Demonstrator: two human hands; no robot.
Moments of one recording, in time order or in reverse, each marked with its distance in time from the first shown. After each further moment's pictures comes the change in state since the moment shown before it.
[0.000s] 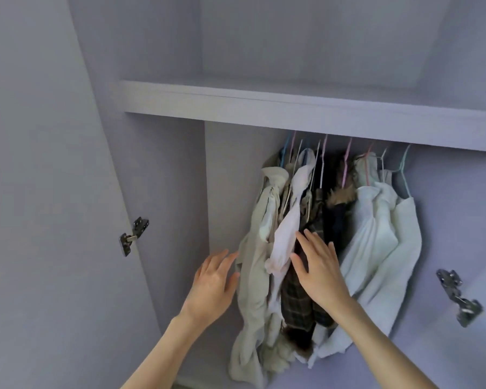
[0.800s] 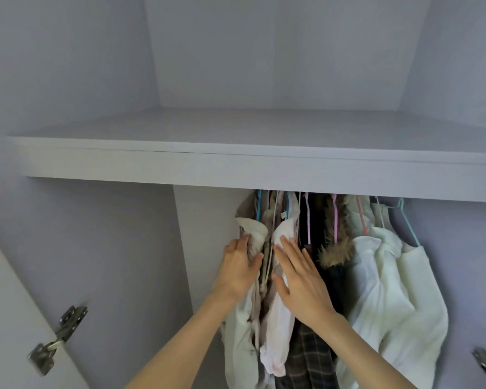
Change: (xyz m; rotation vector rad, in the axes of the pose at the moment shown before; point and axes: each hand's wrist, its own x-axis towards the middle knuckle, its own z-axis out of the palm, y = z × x) left_hand 0.227 0.061 0.028 -0.191 0.034 -0.005; right_hand 0.141 0.064 0.036 -0.198 0.066 -0.123
